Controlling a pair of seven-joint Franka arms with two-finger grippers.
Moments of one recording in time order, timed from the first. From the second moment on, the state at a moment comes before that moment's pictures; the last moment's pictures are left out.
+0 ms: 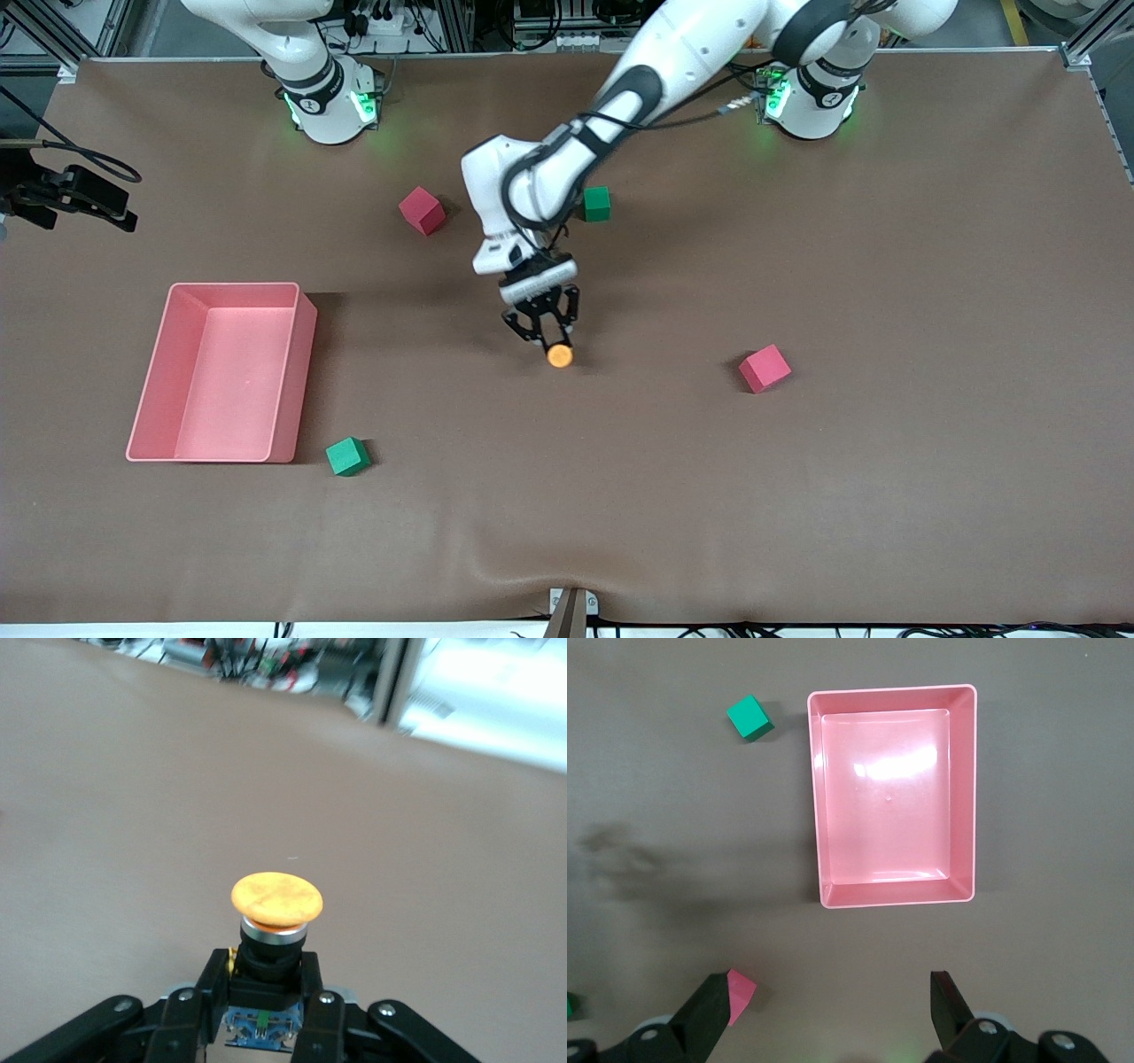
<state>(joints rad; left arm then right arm) -0.94 0.95 -0.15 -1.29 1.27 2.04 -2.26 0.00 0.00 -0.02 -1.50 0.00 1.45 0.03</state>
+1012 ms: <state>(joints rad) -1.00 1.05 -0.13 -1.35 1.66 2.01 -2.69 0.00 0.00 -0.02 -1.50 0.00 1.51 -0.01</state>
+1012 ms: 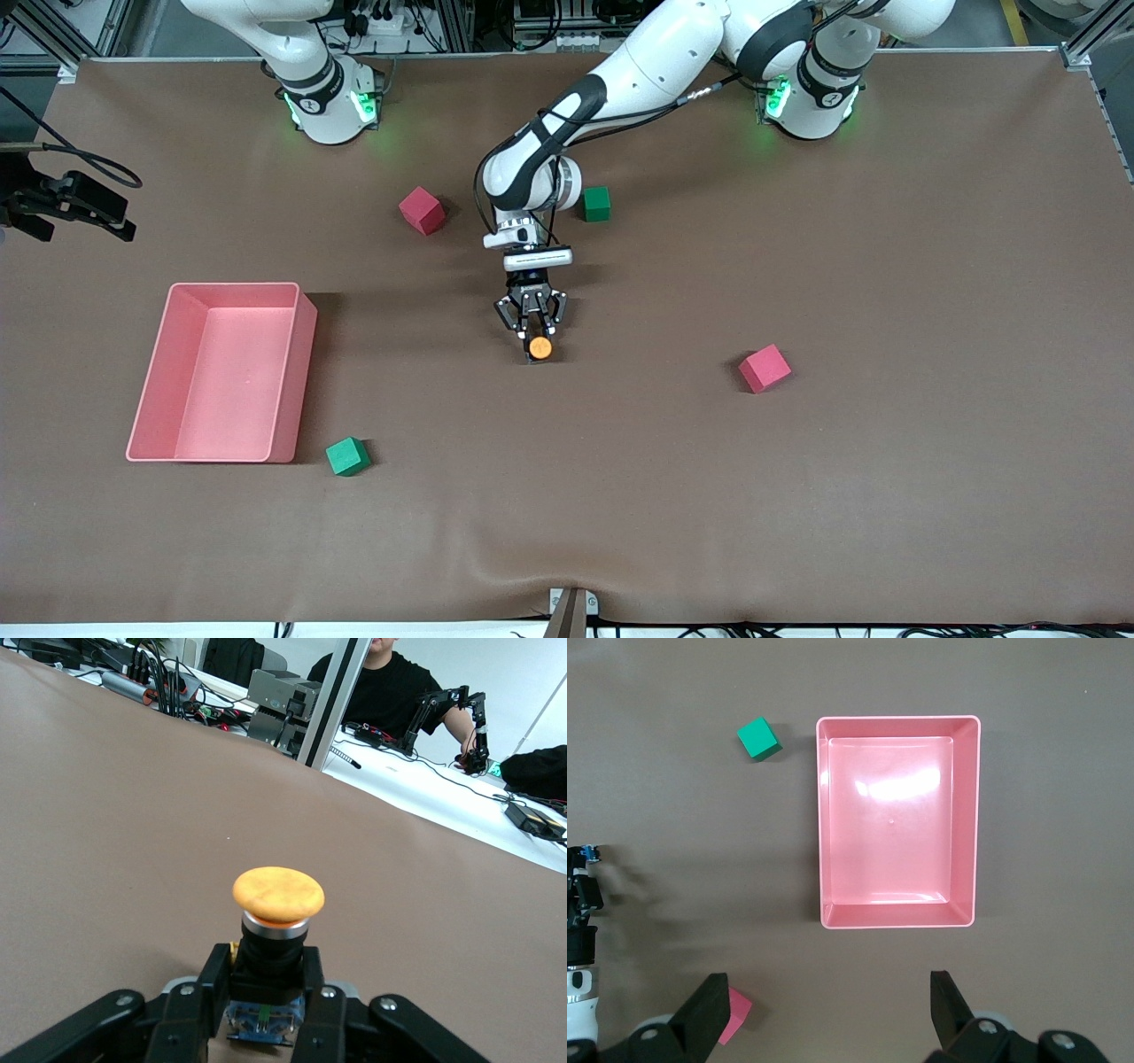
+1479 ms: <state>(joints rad) -1.02 1.05 -0.15 -1.33 1.42 2.01 -2.67 0.00 0.01 -0.02 -1.50 0.00 1.52 -0.01</state>
